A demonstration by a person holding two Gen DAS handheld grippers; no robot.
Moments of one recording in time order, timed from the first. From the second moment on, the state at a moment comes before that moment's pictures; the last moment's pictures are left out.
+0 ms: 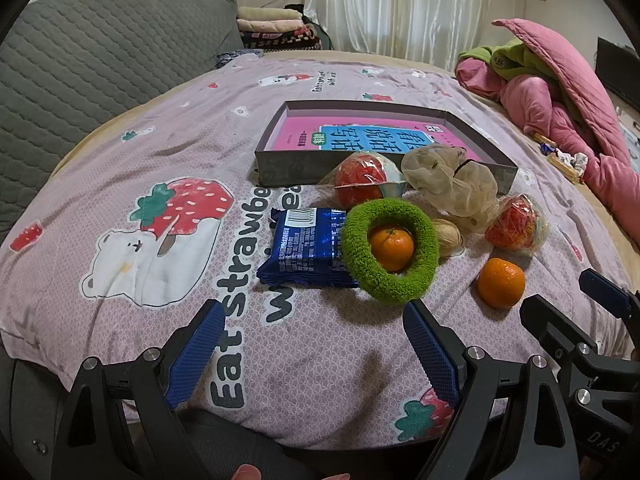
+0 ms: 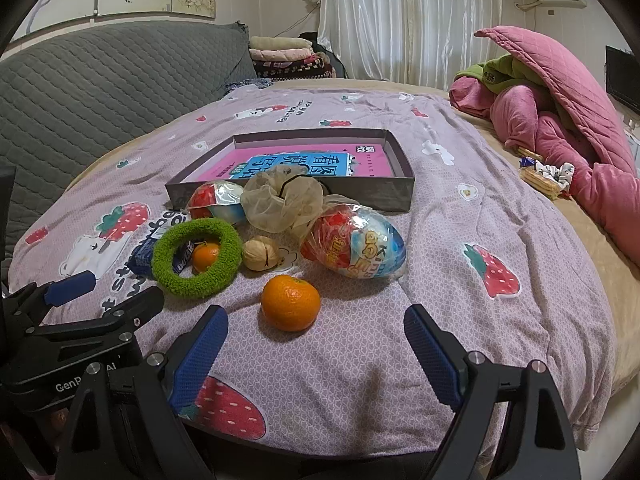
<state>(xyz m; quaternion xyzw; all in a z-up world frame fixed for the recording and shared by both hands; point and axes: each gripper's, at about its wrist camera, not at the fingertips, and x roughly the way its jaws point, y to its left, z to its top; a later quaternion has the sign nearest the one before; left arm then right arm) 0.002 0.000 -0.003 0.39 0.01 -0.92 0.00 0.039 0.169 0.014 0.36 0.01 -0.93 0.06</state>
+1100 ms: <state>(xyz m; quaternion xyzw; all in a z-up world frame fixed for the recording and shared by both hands) -0.016 -0.006 0.002 0.40 0.02 -0.92 -0.01 0.032 0.189 0.019 0.36 -0.03 -0.93 0.06</state>
